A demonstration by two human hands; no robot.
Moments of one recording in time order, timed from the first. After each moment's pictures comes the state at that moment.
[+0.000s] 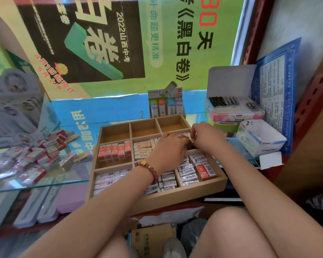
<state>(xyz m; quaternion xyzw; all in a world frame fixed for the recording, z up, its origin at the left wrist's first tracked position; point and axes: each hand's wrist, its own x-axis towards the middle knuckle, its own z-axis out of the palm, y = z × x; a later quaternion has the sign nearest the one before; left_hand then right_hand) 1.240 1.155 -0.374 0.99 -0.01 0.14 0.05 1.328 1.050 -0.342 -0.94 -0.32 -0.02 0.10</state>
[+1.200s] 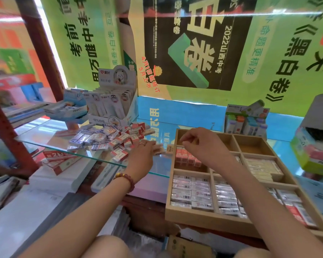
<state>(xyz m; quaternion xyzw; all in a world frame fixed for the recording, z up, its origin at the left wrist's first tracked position) 1.067 1.338 -0.409 0.89 0.38 0.23 0.08 1.193 1.183 -0.308 -0.76 -0.55 0.08 0.33</state>
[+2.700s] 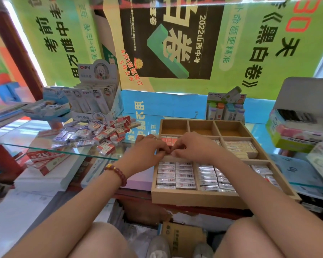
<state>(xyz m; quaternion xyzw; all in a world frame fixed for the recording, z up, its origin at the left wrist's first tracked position) 1.072 1.275 -0.359 0.96 0.17 0.15 0.12 1.204 1.159 -0.323 -0.79 -0.59 0.12 0.13</state>
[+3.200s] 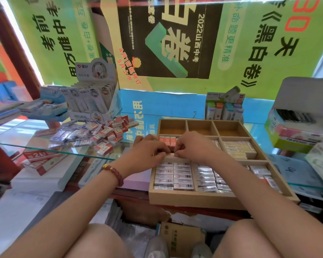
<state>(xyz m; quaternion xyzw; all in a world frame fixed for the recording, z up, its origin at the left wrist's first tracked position) 1.072 1.276 -0.362 0.97 0.17 0.13 0.14 1.203 1.160 -0.324 -0.82 -0.56 0.09 0.11</state>
